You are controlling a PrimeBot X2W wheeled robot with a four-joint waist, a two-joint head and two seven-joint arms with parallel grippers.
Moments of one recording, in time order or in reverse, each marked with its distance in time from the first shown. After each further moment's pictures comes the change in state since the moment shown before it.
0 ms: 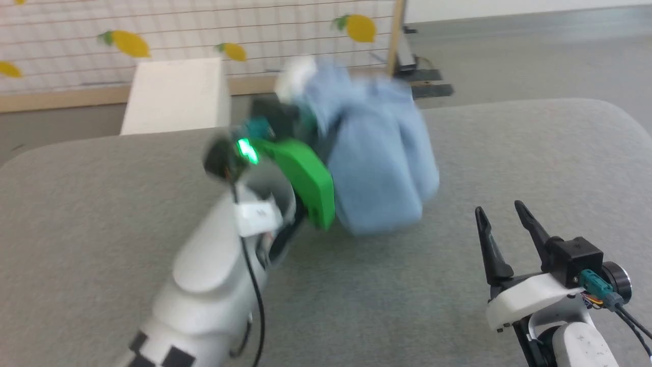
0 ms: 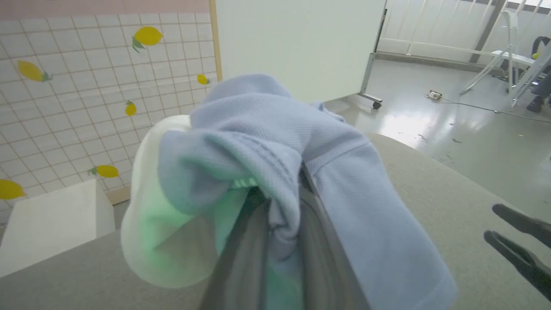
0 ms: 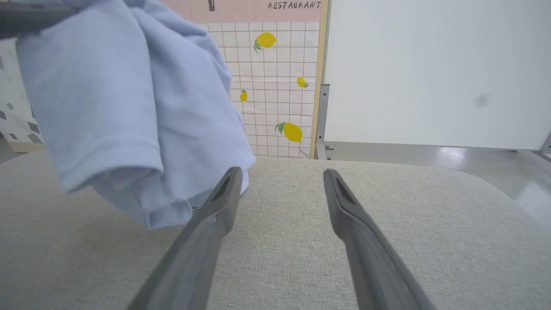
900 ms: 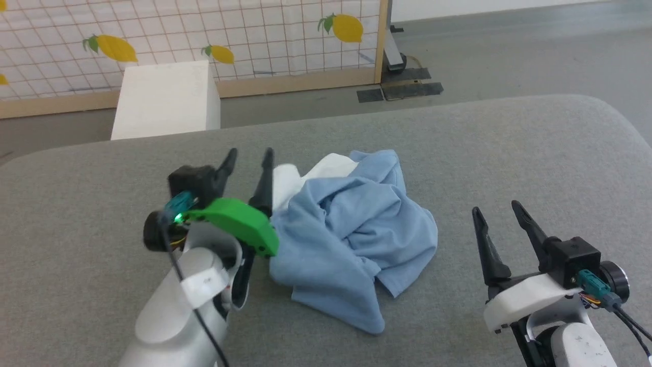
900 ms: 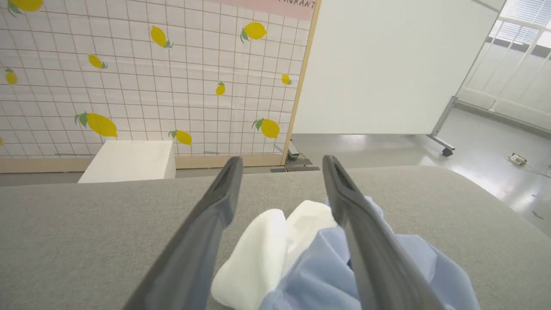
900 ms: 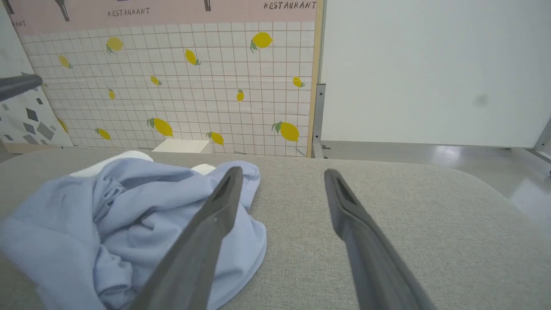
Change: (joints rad) left arm 0.210 0.067 0.089 0.006 -0.055 0.174 -0.248; right arm 0.004 0.000 0.010 -0.012 0.002 0.000 0.009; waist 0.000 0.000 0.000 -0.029
